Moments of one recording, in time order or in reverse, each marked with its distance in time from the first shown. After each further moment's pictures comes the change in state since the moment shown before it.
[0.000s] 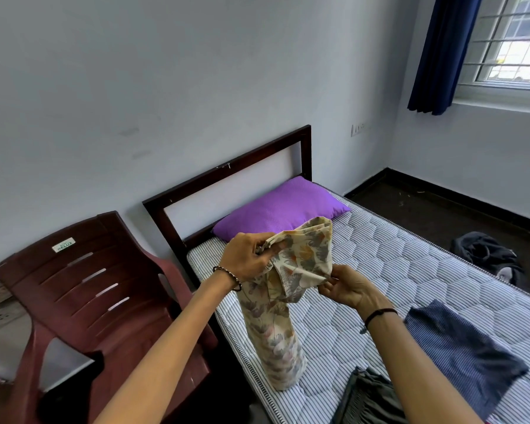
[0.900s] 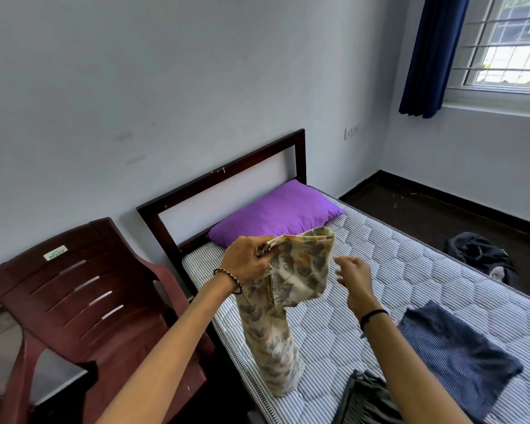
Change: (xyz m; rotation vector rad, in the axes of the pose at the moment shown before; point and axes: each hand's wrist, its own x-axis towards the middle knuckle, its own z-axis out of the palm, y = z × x) left_hand 0.006 0.010 0.001 0.034 -0.030 -0.037; right_hand 0.000 0.000 -0.004 -0.402 0.409 -0.622
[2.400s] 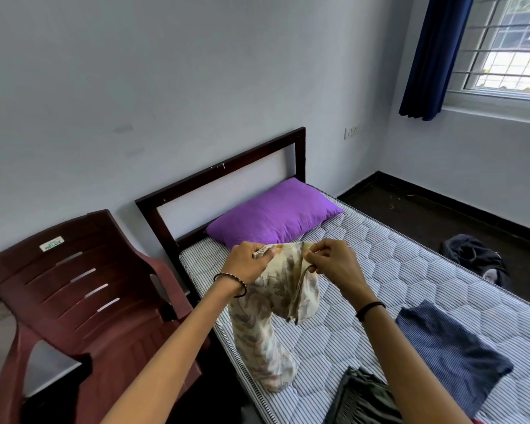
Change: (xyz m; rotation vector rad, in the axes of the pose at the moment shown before) left_hand -0.014 0.010 0.003 -0.021 -0.123 -0.412; right_hand -0.046 -0.048 0.016 -0.468 -0.294 -0.307
